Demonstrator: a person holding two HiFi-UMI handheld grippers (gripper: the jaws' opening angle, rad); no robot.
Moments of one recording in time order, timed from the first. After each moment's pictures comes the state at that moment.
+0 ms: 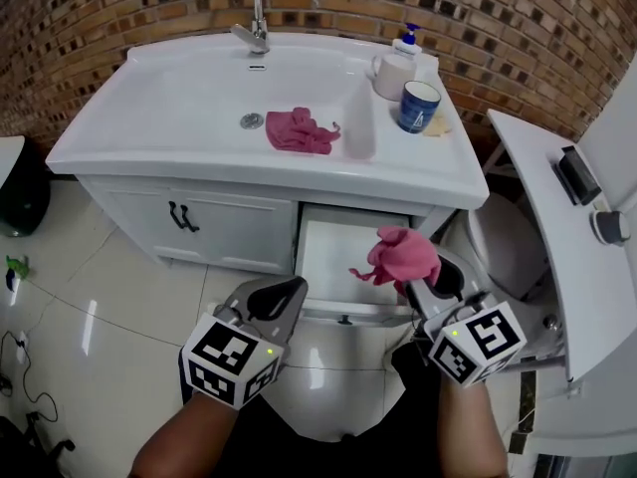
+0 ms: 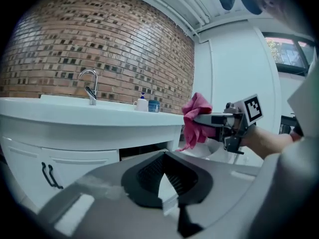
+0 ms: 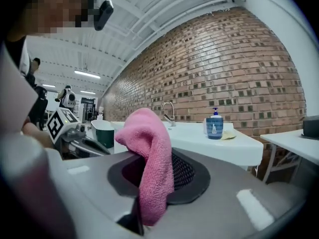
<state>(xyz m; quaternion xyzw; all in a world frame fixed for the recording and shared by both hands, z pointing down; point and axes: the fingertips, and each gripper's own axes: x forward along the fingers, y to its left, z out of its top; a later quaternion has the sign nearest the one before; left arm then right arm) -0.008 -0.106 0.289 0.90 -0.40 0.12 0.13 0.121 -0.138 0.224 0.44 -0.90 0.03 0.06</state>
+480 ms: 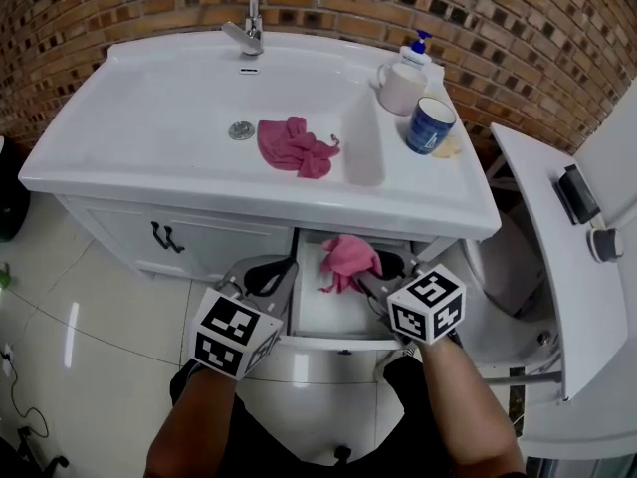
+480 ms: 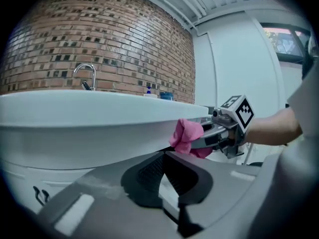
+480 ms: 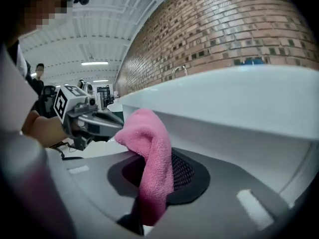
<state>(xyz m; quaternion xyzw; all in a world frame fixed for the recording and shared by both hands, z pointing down) -0.032 -0.213 0.323 0.90 -0.40 0.15 0.10 0.053 -0.240 0.335 0.33 -0.92 0.10 0.19</state>
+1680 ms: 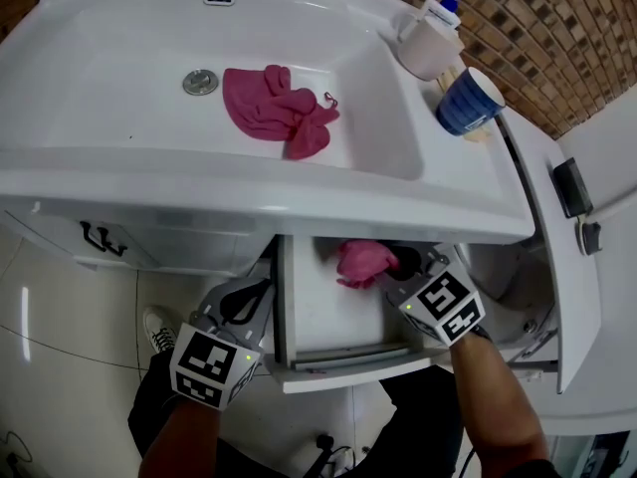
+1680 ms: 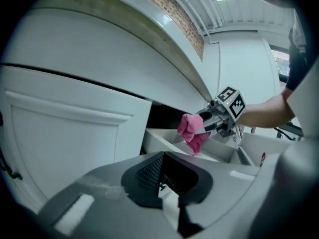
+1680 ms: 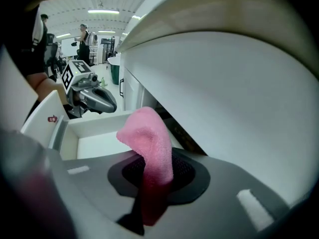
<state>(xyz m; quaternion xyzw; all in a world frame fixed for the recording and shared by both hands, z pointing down) -0.044 -0.238 0.452 0.92 -0.35 0.10 0.18 0.099 -0.279 0.427 0.32 -0.85 0.02 0.42</state>
